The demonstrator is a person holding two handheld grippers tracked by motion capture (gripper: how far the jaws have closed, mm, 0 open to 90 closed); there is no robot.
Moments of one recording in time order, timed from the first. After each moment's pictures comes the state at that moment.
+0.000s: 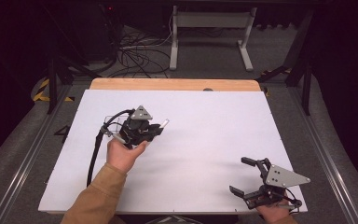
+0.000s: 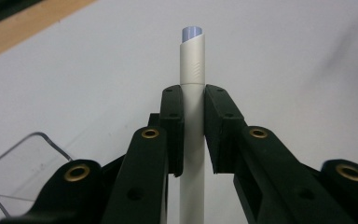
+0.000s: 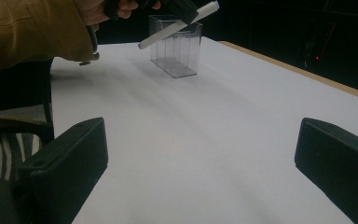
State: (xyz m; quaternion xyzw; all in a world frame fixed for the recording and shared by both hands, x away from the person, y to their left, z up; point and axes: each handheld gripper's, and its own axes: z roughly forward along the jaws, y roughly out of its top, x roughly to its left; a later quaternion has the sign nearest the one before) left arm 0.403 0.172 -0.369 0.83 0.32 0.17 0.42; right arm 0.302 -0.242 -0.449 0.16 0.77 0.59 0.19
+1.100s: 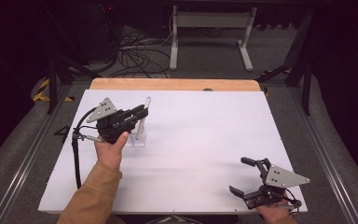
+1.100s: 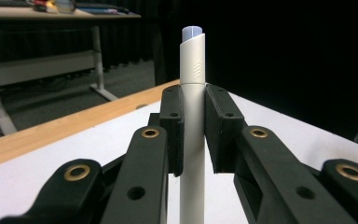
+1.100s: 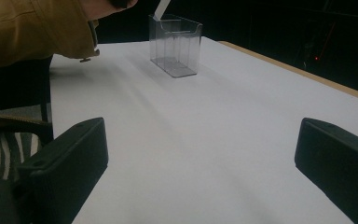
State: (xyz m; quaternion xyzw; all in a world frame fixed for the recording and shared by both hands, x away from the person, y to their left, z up) left arm 0.394 0.227 -0.360 0.70 0.30 0.21 0.62; right arm 0.302 -0.242 -0.449 0.16 0.77 0.59 0.19
